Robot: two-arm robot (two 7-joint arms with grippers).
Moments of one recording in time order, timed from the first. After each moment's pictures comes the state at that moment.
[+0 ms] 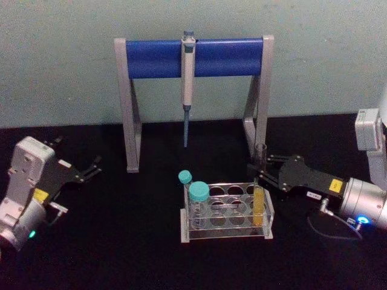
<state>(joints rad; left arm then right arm) -0.20 0.60 0.45 -1.41 -0.25 -0.12 0.03 0.34 0.61 -0.47 -1.35 0.66 -0.09 0.80</state>
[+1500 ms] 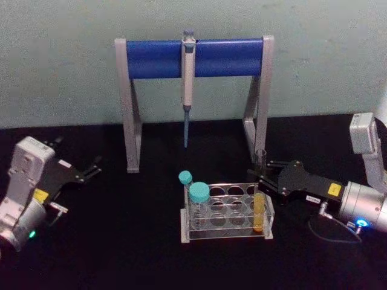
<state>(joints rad) -0.20 0.60 0.45 -1.41 -0.25 -0.12 0.03 0.35 0.60 -0.49 -1.31 0.65 -0.07 0.80</state>
